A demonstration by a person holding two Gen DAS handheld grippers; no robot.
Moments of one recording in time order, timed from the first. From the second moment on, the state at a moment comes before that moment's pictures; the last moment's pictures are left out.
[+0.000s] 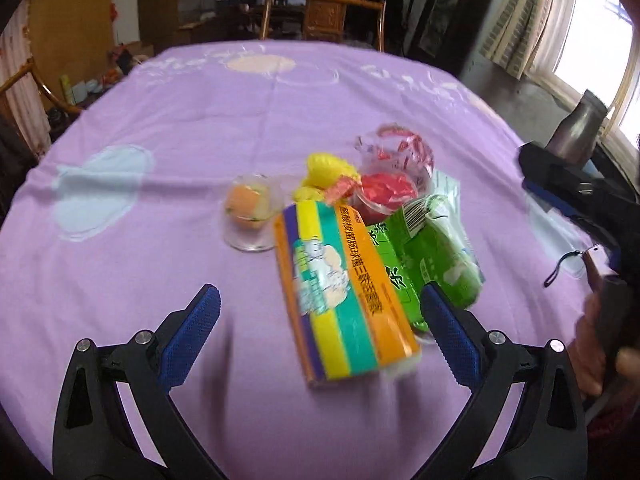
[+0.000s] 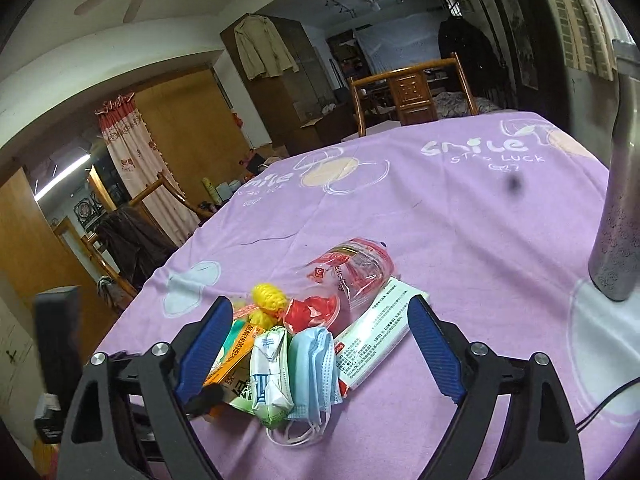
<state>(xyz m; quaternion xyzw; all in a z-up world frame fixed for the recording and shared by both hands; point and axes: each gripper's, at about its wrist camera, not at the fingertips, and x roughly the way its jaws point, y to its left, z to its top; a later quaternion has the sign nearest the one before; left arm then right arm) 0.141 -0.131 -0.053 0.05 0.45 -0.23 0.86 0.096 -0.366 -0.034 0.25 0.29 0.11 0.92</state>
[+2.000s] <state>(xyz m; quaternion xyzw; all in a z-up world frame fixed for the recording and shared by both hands) 0.099 -0.049 -0.048 0.09 0.43 -0.25 0.86 0.086 -0.361 -0.037 0.28 0.31 0.13 0.90</state>
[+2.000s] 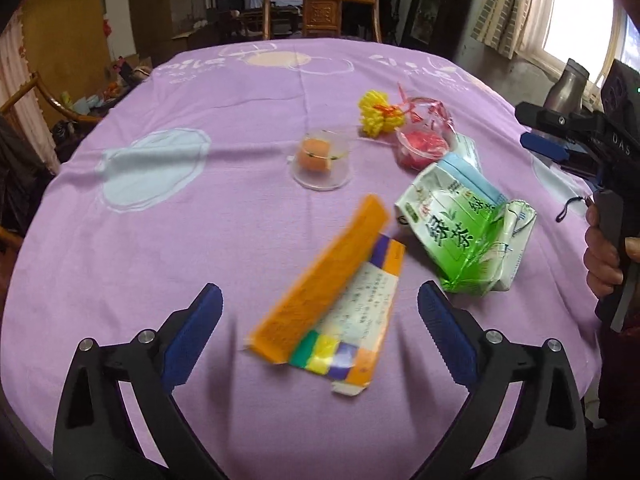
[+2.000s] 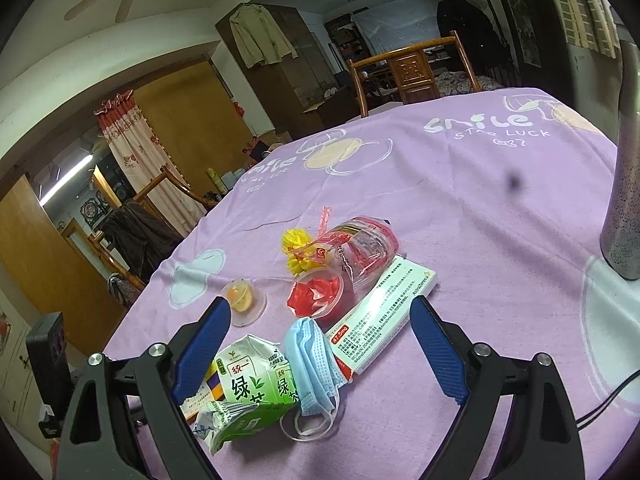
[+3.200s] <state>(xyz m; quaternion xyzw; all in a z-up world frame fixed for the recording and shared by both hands) 0.127 -0.035 -0.054 -0.01 0.43 -0.22 0.87 0.082 -0.352 -0.037 0.30 0.32 0.19 0.88</state>
